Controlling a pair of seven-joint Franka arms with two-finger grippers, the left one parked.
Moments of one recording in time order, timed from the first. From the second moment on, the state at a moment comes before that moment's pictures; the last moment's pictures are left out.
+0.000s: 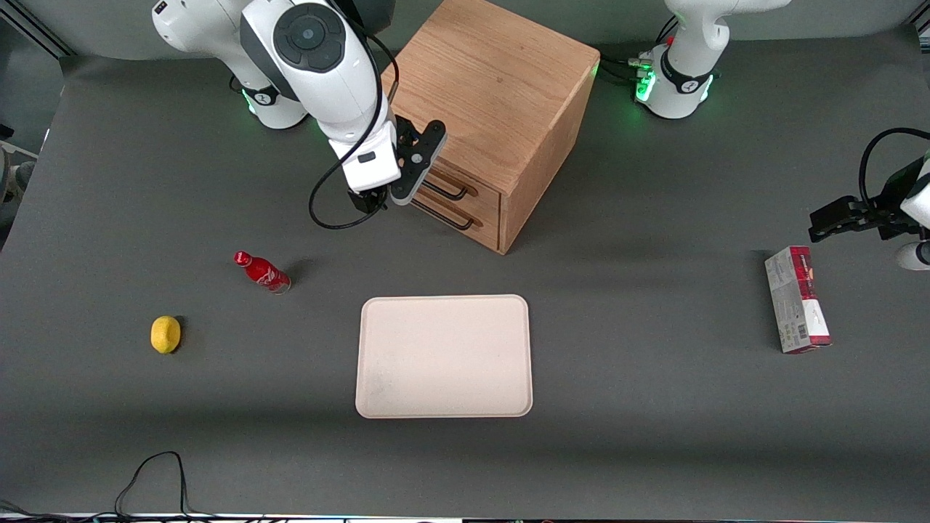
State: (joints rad) arm 0.72 0.21 -0.05 -1.57 0.12 1.71 -0.39
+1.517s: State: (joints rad) arm 0.73 0.21 -0.05 -1.77 0.19 1.89 -0.40
